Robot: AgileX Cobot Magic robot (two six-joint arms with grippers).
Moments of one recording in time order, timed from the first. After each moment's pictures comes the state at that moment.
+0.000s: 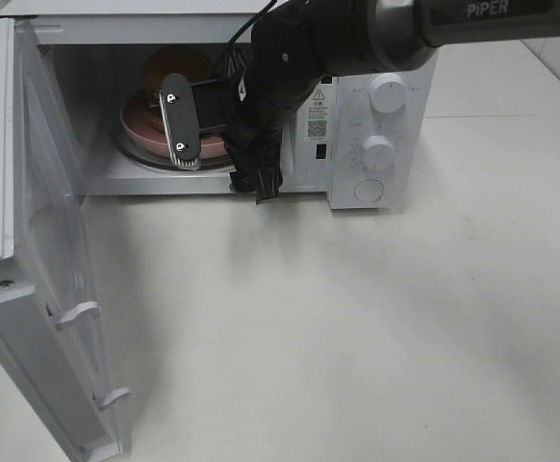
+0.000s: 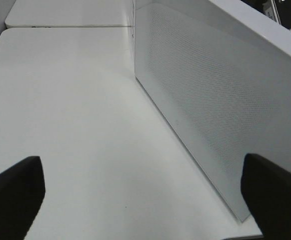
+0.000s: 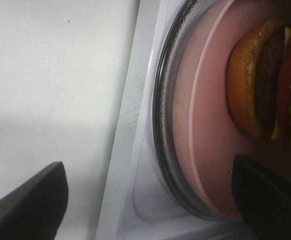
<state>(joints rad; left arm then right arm) -0.04 0.00 -0.52 -0.10 1.07 0.07 0.65 2.19 -1.66 -0.20 0.41 -1.11</state>
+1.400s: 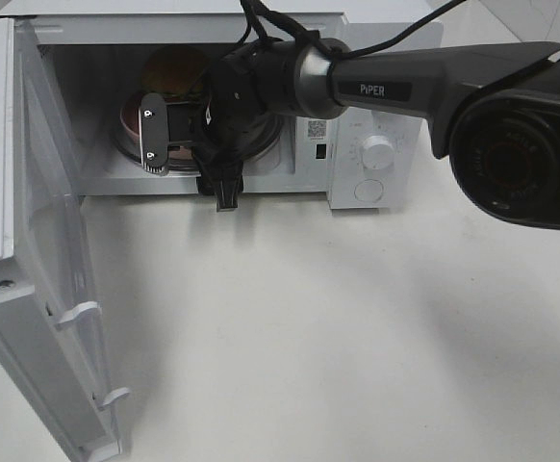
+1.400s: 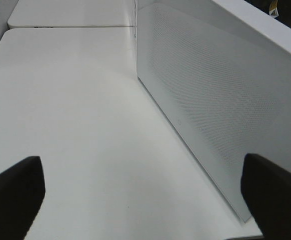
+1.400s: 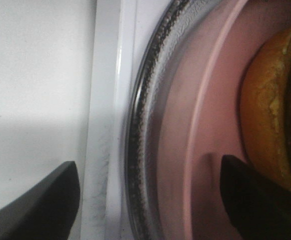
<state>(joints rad) -0.04 0.00 -0.52 -0.09 1.07 0.07 0.65 2.50 -2.04 -0.17 0.46 -1.01</state>
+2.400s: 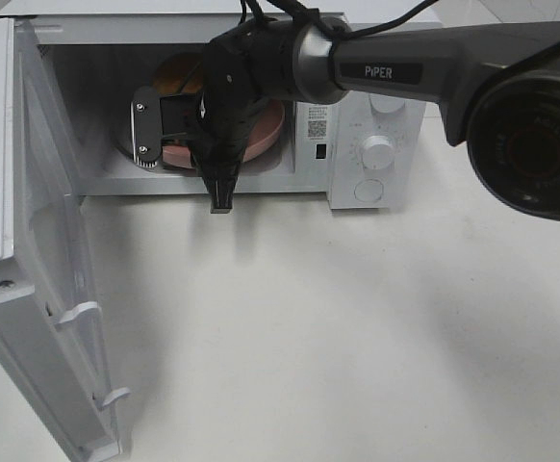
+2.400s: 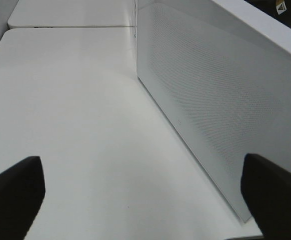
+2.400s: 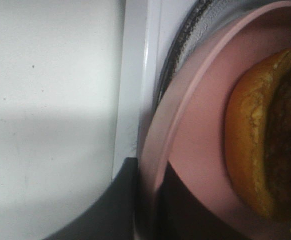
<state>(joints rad) -0.04 0.00 -0.52 -0.09 1.07 0.07 0.68 2.44 -2.01 -0.16 0.57 -0.95</state>
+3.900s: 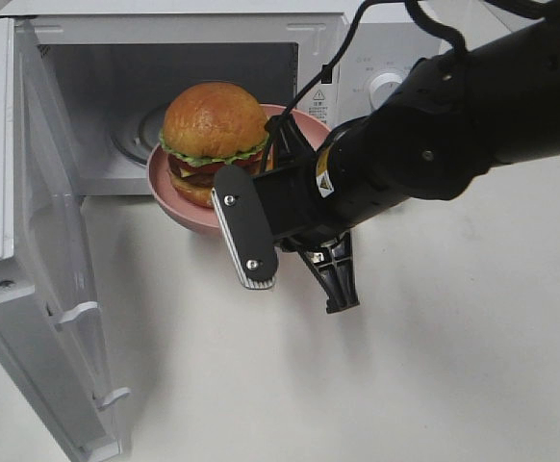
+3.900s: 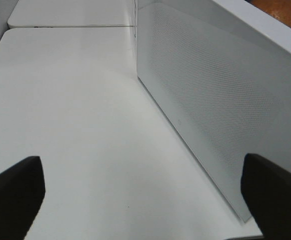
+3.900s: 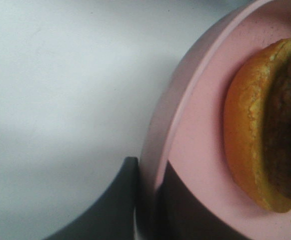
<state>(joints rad) -0.04 0.00 -0.52 -0.09 1.07 0.07 0.73 1.76 -0.97 -0.23 0.18 -1.04</state>
